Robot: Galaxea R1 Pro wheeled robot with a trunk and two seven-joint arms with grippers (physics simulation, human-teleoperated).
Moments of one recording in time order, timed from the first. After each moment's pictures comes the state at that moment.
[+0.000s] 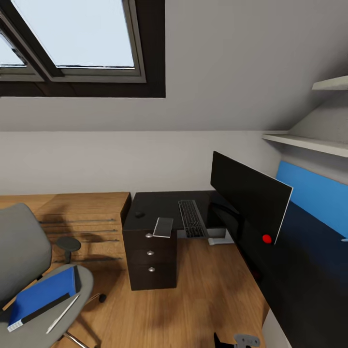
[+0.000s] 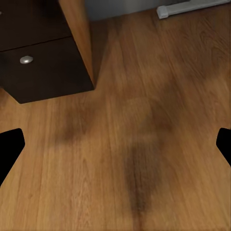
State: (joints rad) left arm -0.02 0.01 -0.16 -0.31 0.54 -0.36 -0.05; right arm -0.40 0.04 -0.26 0.02 0.10 -0.60 0.11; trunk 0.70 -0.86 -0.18
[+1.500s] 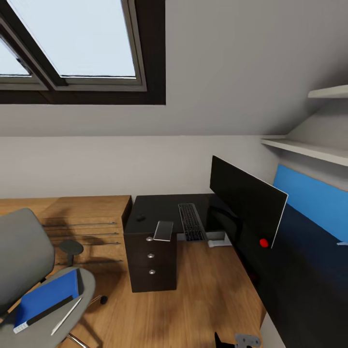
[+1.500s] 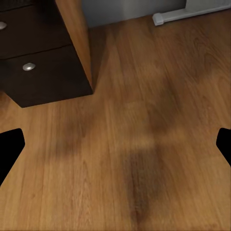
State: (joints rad) left arm -0.02 0.02 -0.16 -0.30 0.54 -0.11 0.07; right arm -0.40 0.04 -0.26 0.02 0.10 -0.60 0.09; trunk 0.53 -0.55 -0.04
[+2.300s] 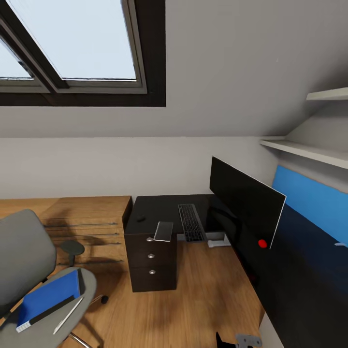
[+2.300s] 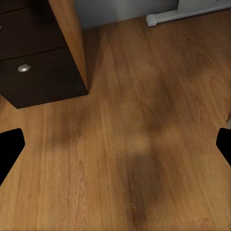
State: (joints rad) left arm -0.02 0.04 -0.16 -0.26 0.54 -0.28 -0.05; right arm -0.40 0.04 -0.26 0.02 0.09 -0.60 0.07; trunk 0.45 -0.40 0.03
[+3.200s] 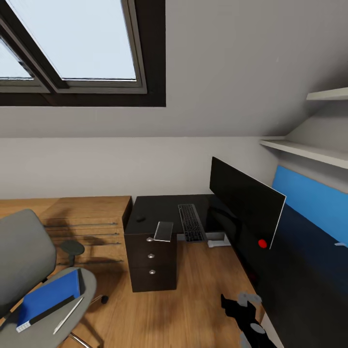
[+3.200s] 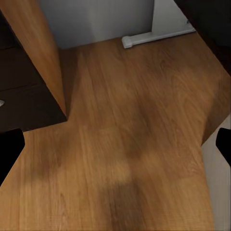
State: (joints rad) left arm -0.02 0.04 -0.16 -0.25 0.54 -0.33 -0.06; right arm -0.41 0.06 -0.26 -0.45 0.09 -0.15 -0.02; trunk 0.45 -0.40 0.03
